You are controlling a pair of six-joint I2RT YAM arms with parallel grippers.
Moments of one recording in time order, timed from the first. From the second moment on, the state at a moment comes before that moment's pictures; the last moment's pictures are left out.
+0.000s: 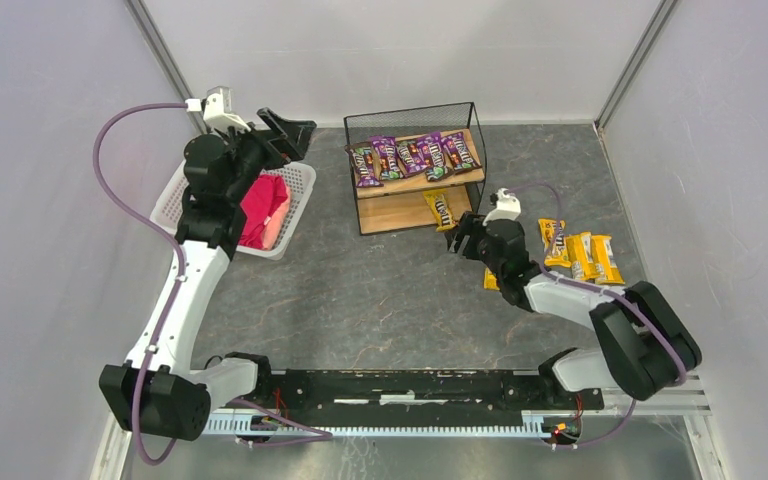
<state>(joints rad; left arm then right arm) -0.13 1.14 1.14 0.03 0.22 -0.53 0.52 1.35 0.49 0.45 0.23 0.49</state>
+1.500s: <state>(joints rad) -0.11 1.17 1.14 0.06 0.29 -0.56 0.39 1.95 0.53 1.20 0.13 1.08</state>
